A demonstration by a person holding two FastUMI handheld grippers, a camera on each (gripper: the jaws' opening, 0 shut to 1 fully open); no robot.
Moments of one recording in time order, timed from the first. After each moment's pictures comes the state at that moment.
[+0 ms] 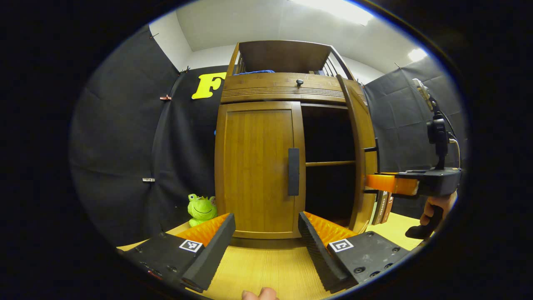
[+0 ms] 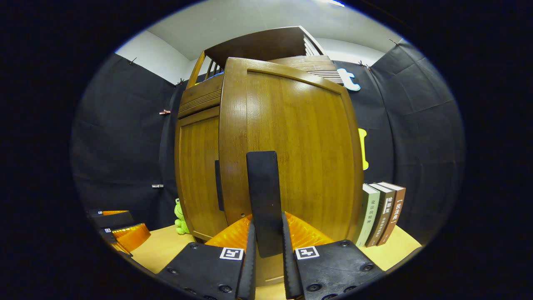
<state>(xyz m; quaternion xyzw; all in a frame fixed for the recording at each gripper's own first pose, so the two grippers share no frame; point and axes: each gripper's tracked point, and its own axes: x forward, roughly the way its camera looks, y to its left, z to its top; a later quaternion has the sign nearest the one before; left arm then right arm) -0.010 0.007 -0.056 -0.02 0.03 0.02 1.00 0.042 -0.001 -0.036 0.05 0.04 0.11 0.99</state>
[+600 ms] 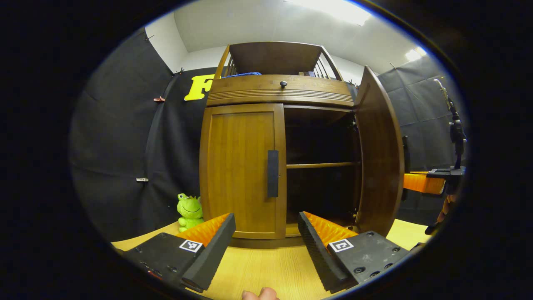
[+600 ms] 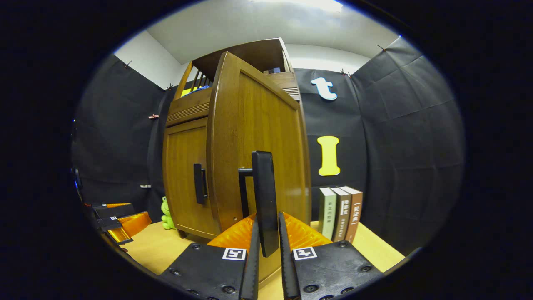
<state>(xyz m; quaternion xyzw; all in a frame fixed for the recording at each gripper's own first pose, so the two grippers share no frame) -0.007 -0.046 -0.051 -0.02 0.03 0.00 1.00 -0.009 -0.101 -0.021 0.03 0.02 0.04 1.00</state>
